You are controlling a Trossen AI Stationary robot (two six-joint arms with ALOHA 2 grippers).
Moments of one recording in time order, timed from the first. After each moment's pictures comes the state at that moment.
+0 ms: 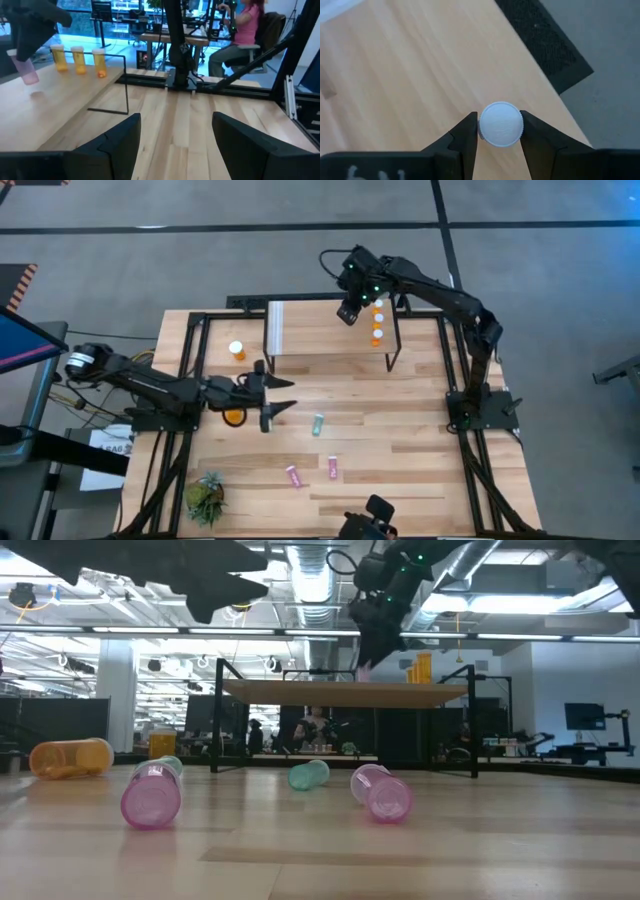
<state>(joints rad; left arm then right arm) -0.18 1.10 0.47 0.54 -0.33 -0.10 -0.62 1.90 1.89 -0.98 -0.08 -0.06</state>
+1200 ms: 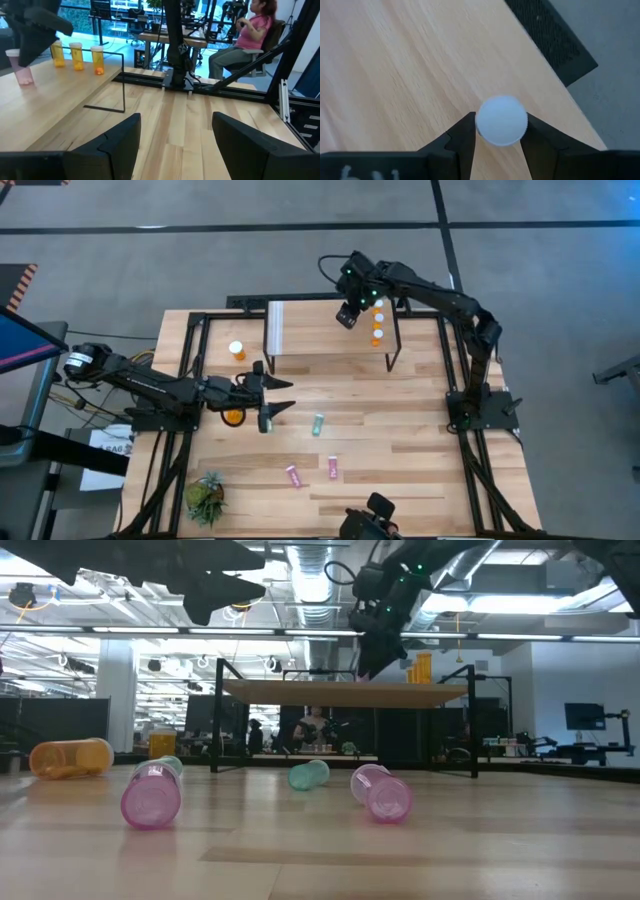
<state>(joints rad) -0.18 1.09 0.46 0.54 -0.32 -0.14 -0.63 1.90 1.82 -0.93 -0.08 -0.06</state>
